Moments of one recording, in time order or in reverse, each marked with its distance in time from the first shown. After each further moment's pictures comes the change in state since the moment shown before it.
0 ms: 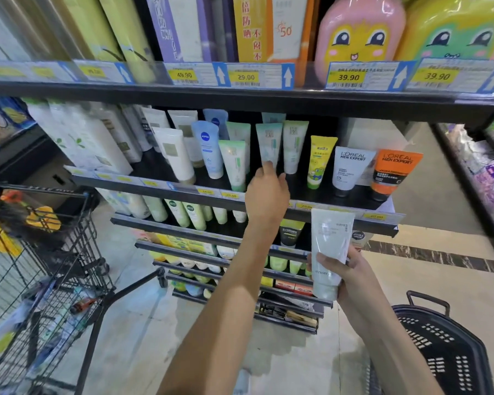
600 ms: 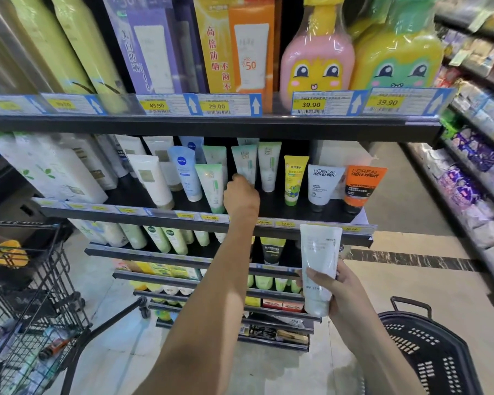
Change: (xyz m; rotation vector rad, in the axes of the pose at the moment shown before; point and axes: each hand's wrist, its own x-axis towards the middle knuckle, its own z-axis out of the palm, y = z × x) left_hand 0.060 -0.002 0.021 -0.065 -0.157 -0.327; right_hand -0.002 -0.001 -0.011 0.001 0.048 -0.003
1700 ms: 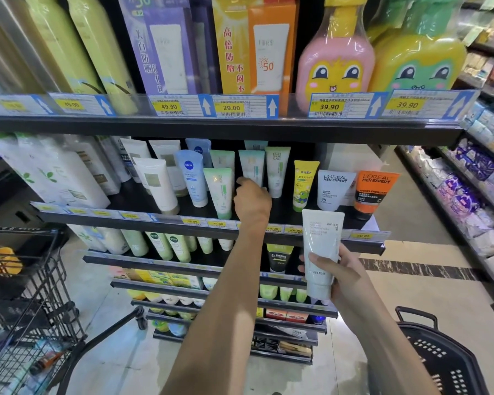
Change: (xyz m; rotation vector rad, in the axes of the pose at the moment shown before) left_hand 0.001 0.004 0.001 -0.170 -0.030 -0.025; right_hand 0.027 -0.019 0.023 0.005 -0.043 -0.114
